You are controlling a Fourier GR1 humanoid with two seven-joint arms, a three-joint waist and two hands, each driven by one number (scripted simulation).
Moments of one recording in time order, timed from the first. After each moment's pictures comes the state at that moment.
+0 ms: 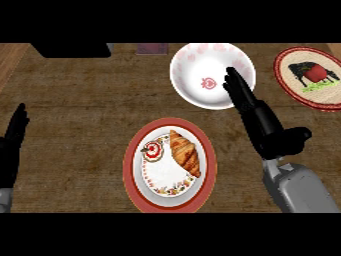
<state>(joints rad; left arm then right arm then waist) -0.01 0.48 -0.06 -1.43 0.04 0.30 -0.02 -0.32 -0.21 0.30 -1.58 -0.18 -0.13 0.06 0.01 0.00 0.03</state>
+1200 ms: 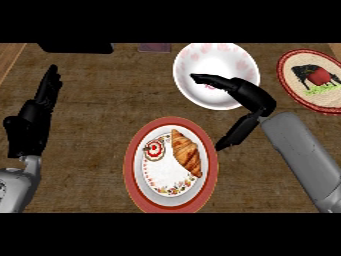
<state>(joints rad) -0.24 0.39 -0.13 -1.55 0.03 0.28 0.13 -0.71 -0.30 0.33 -0.93 -0.03 0.43 -0.60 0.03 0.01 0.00</state>
